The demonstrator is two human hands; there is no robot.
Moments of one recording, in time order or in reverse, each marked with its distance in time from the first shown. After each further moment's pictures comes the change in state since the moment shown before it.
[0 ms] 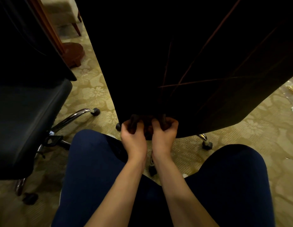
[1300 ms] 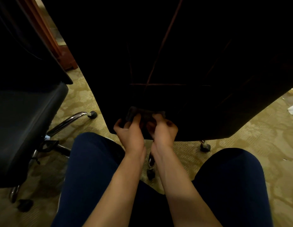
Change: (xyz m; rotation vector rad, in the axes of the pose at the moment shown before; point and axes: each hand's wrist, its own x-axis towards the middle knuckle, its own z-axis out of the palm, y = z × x) left_hand 0.012 0.024 0.025 -0.306 0.054 -0.196; right_hand 0.020 -0.031 0.017 0.245 0.045 0.308
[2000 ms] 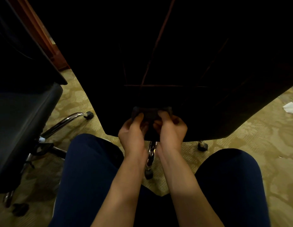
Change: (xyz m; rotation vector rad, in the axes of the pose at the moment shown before) left_hand -0.015 0.006 0.010 -0.049 -0.112 -0.098; right_hand 0.002 -0.018 -0.012 -0.062 0.050 -0.210
